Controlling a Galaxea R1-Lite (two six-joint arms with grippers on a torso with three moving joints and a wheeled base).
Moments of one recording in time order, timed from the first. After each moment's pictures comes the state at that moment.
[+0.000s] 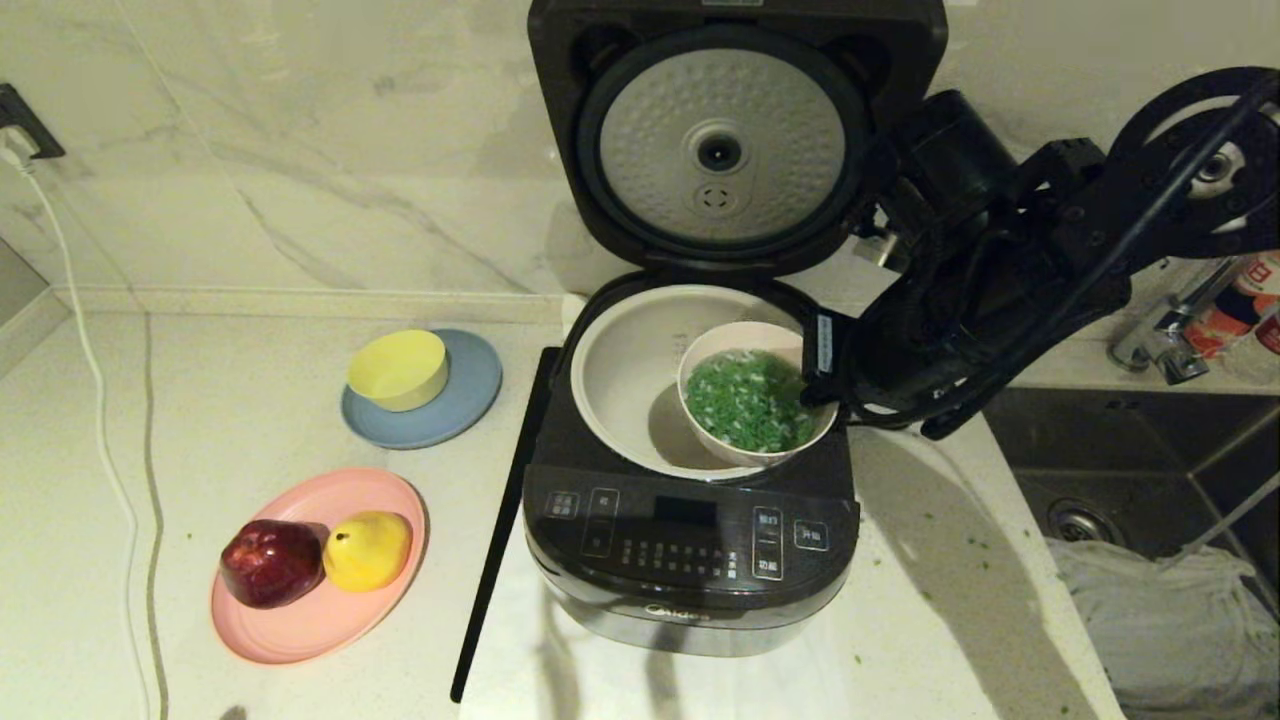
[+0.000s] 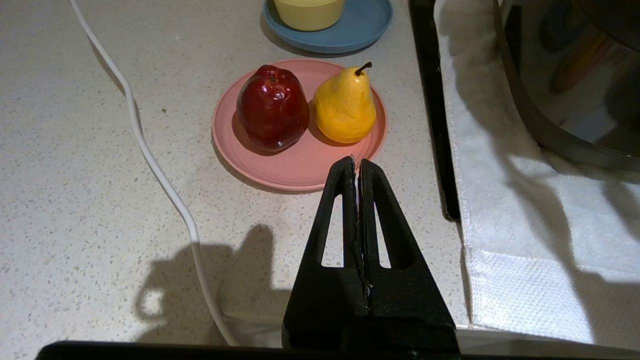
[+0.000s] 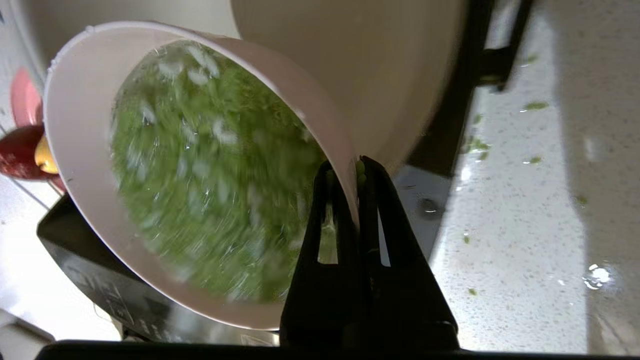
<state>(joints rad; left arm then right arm) -0.02 0.00 0.00 -0.01 0.00 0.01 0.63 1.92 -1.94 0.84 -0.08 0.68</state>
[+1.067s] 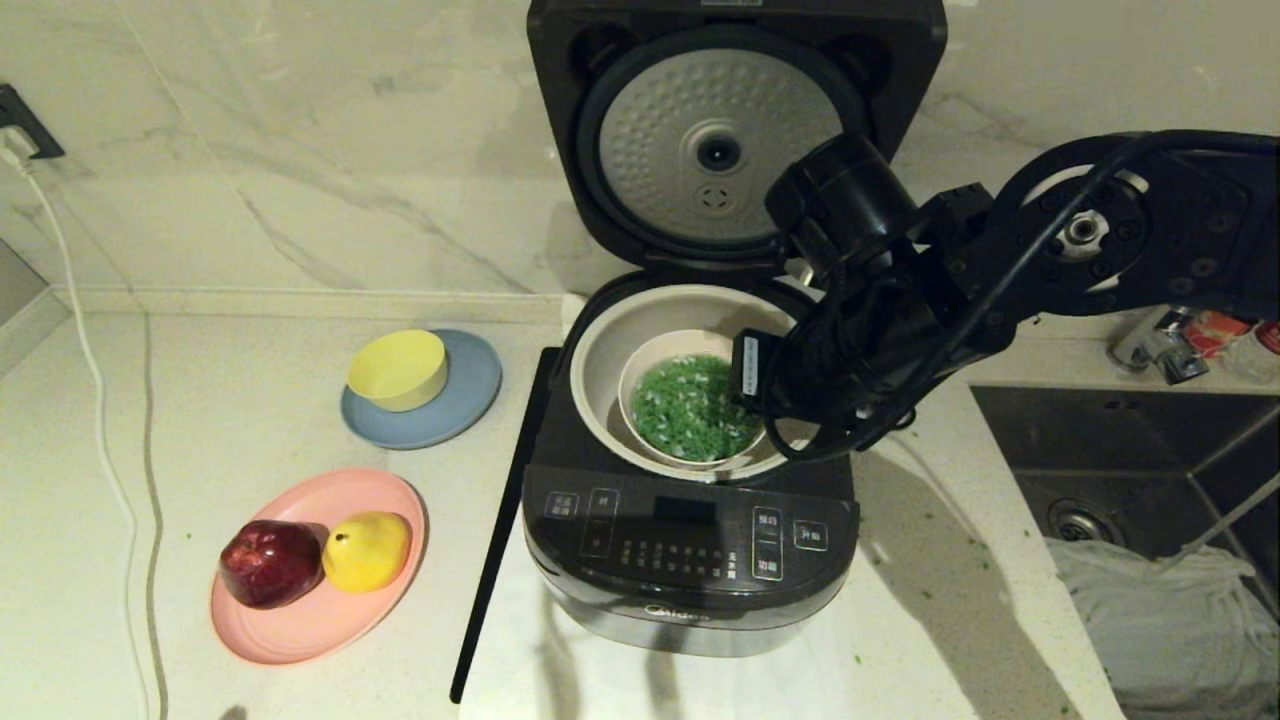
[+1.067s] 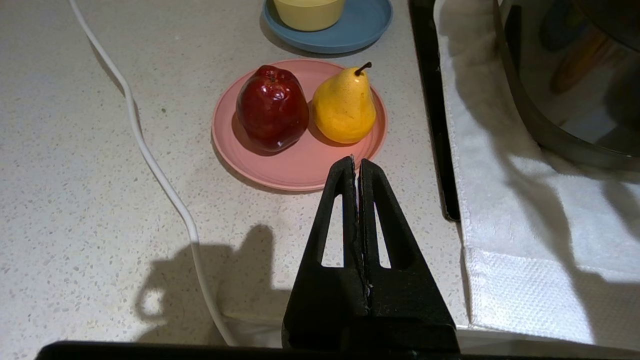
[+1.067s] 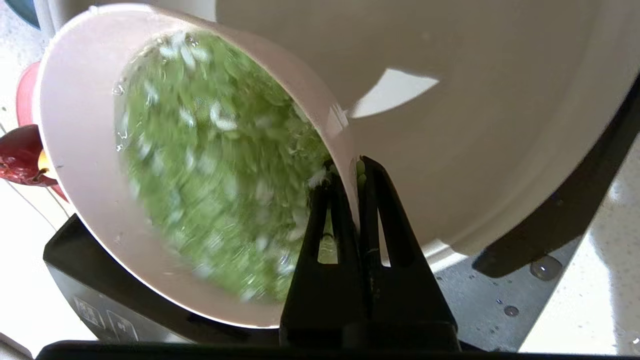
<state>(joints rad) -0.02 0.00 0.00 -0.01 0.00 0.01 0.72 1.99 -1.94 0.72 -0.15 0.68</state>
